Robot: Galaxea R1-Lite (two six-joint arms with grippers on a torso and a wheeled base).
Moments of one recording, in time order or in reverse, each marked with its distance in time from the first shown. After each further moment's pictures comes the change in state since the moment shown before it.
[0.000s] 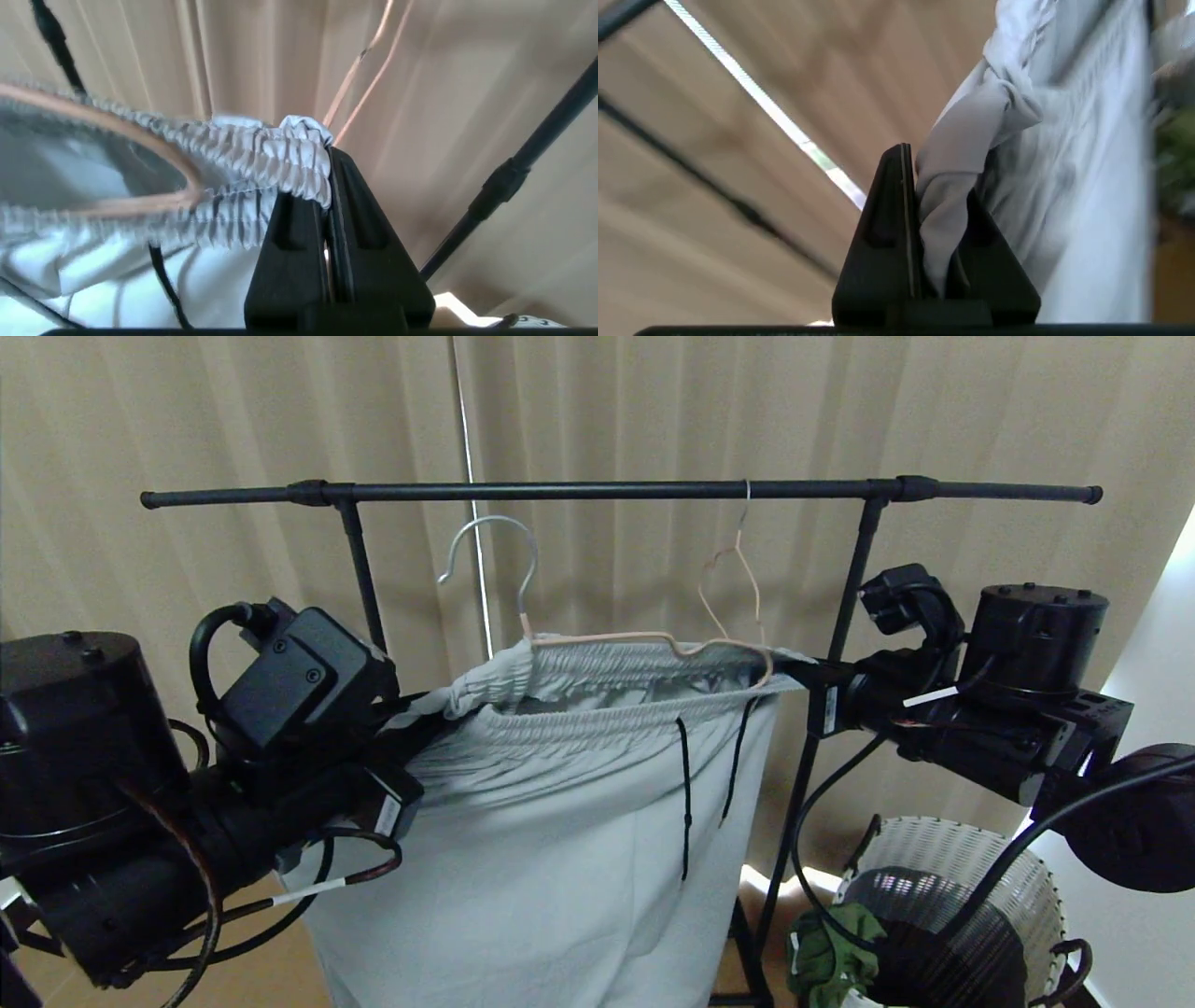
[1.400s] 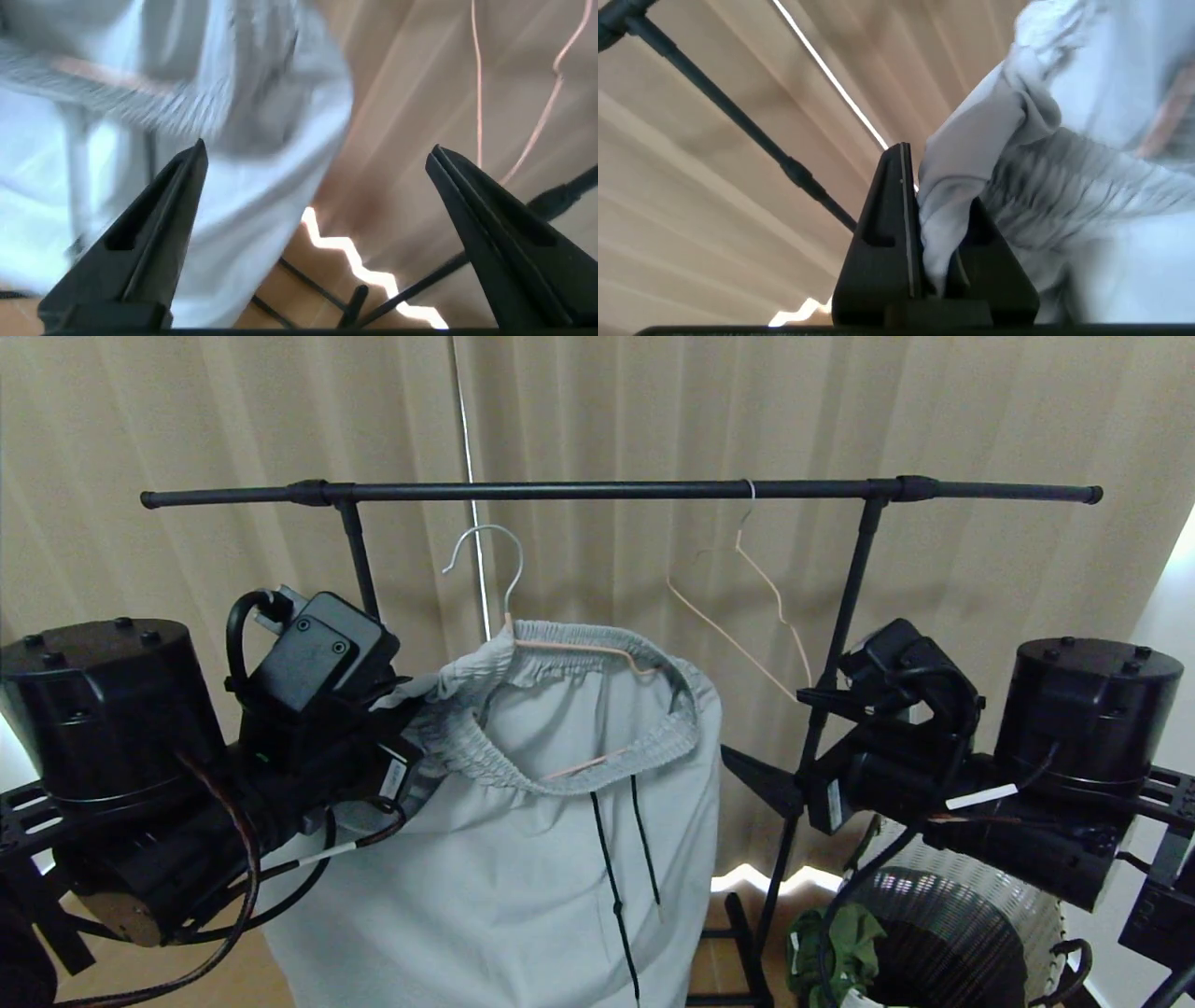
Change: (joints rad) left arm 0.019 0.068 -0.045 -0.022 0.150 -0.039; right arm 0.202 -0.156 0.199 0.012 0.001 -0.165
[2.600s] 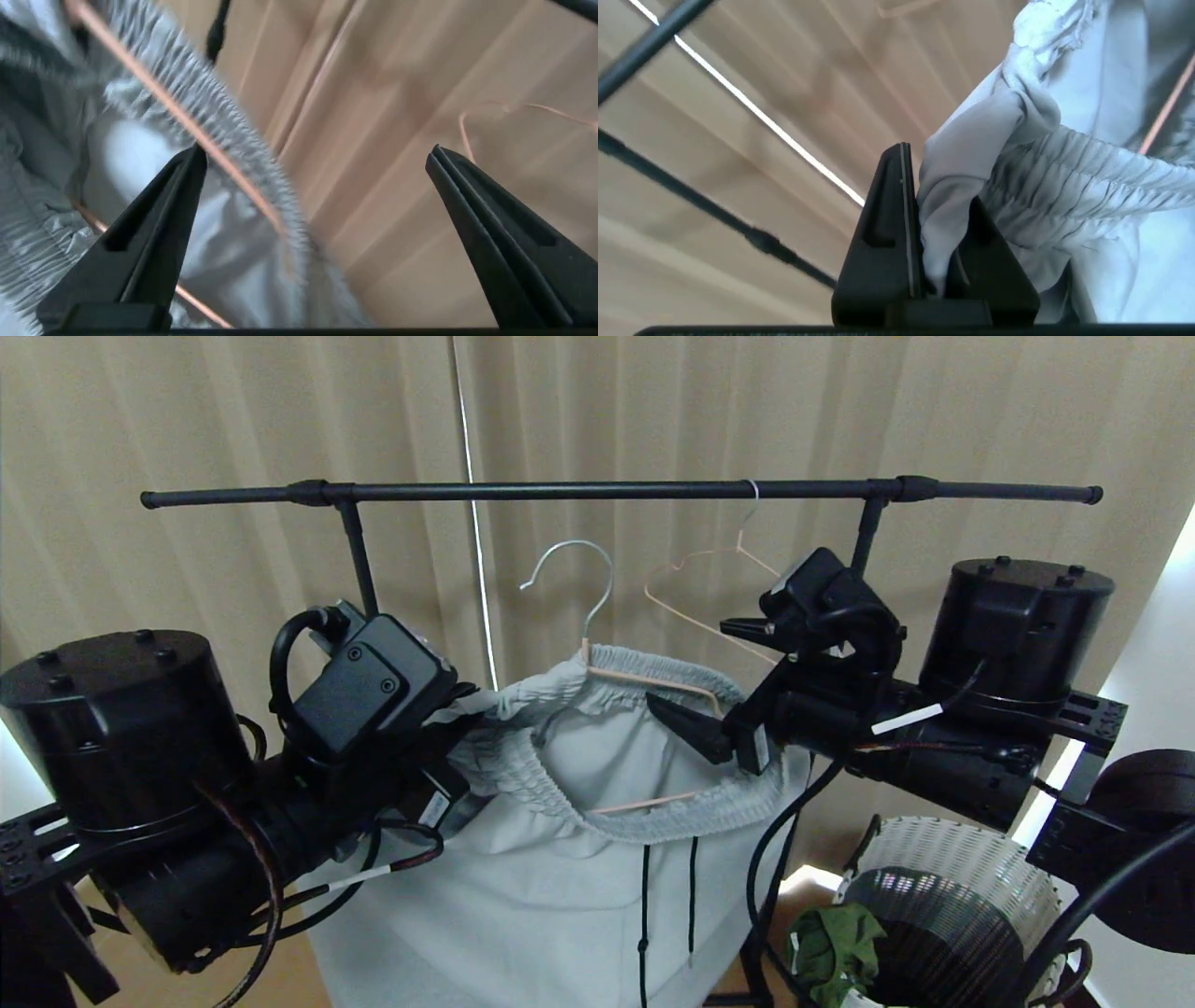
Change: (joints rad) left arm -0.098 0.014 0.012 -0.076 -0.115 0.103; right arm 0.077 0.107 -0.254 0.020 0.082 -0.146
